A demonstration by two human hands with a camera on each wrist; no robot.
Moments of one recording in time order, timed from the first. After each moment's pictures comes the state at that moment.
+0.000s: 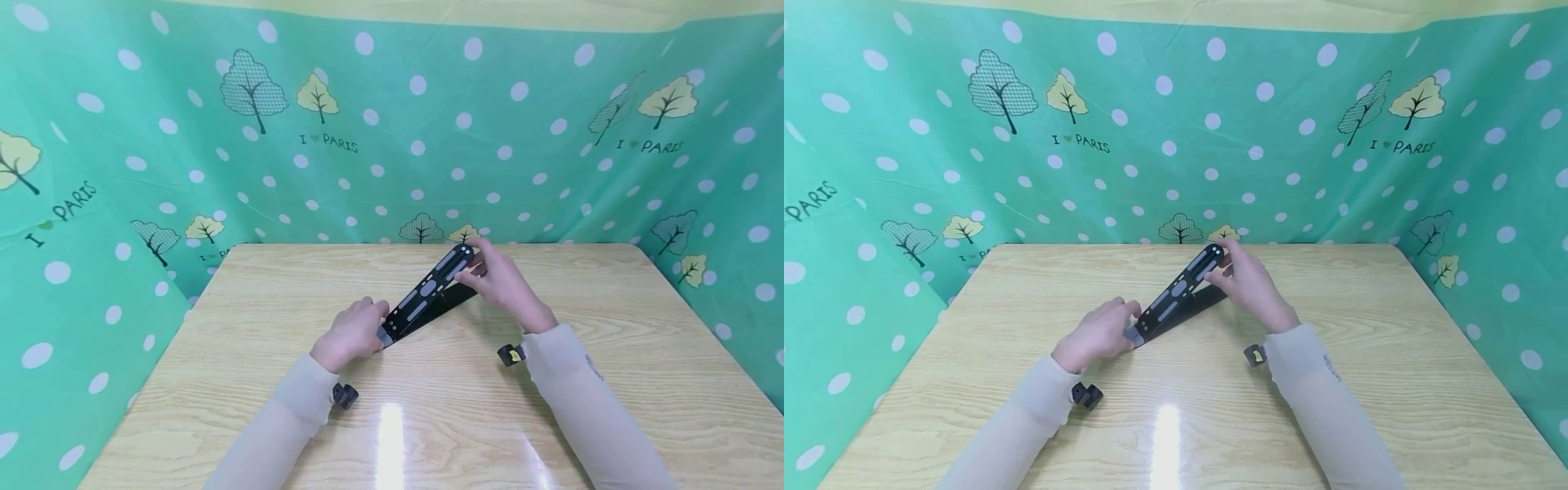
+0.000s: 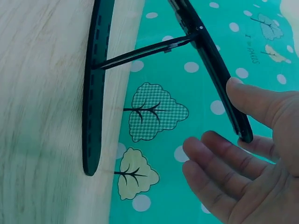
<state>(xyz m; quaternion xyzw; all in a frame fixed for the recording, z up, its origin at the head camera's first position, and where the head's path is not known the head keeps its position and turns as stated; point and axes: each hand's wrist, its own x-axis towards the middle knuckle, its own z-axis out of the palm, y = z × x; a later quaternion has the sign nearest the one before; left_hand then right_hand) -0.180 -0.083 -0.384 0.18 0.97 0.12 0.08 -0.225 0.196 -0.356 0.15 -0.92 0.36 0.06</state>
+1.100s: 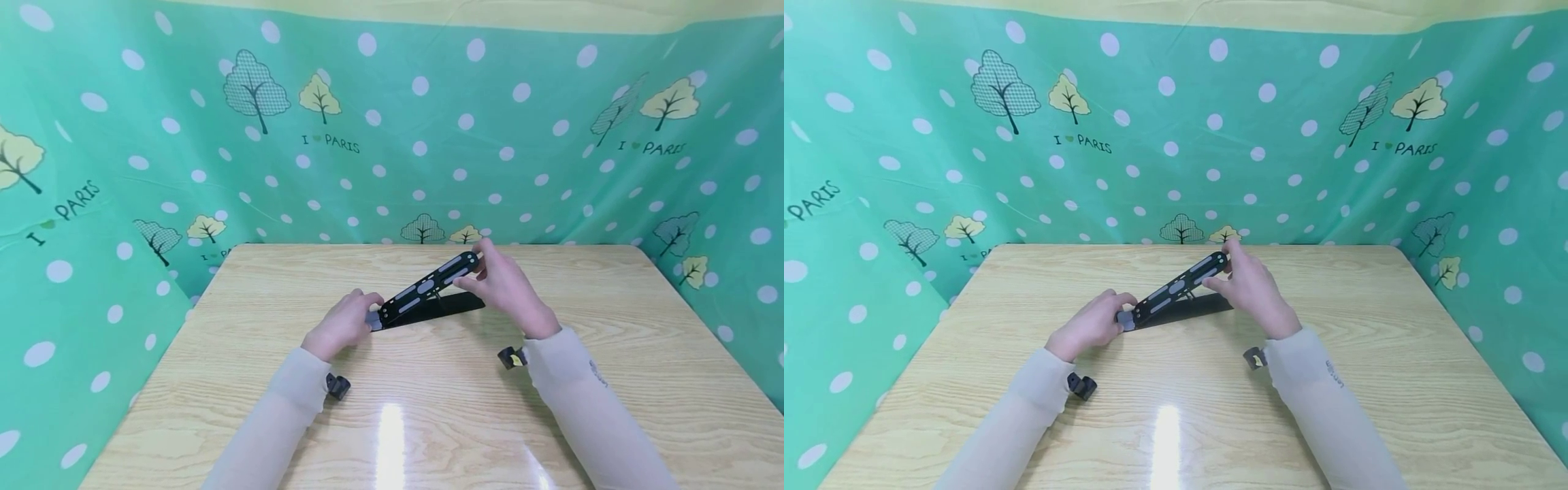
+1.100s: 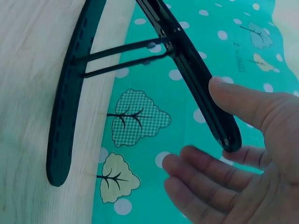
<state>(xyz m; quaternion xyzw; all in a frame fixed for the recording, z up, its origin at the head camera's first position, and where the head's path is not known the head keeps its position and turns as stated) -0.198 -0.104 -0.392 0.18 0.97 0.16 0.06 -0.211 0.192 -0.342 0.11 -0.94 0.31 0.04</state>
